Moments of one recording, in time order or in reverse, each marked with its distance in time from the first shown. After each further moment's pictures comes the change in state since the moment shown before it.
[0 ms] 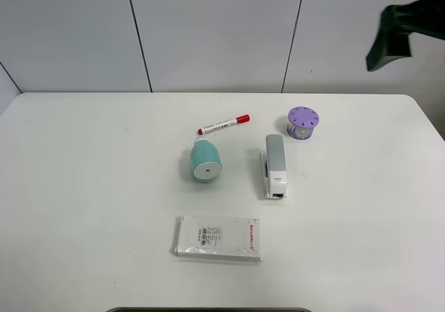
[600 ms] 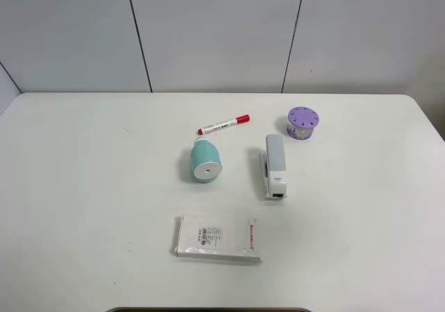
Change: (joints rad) left arm 0.000 0.000 0.000 0.000 0.000 0.000; right arm -0.103 -0.648 0.217 -0.033 0.003 0.027
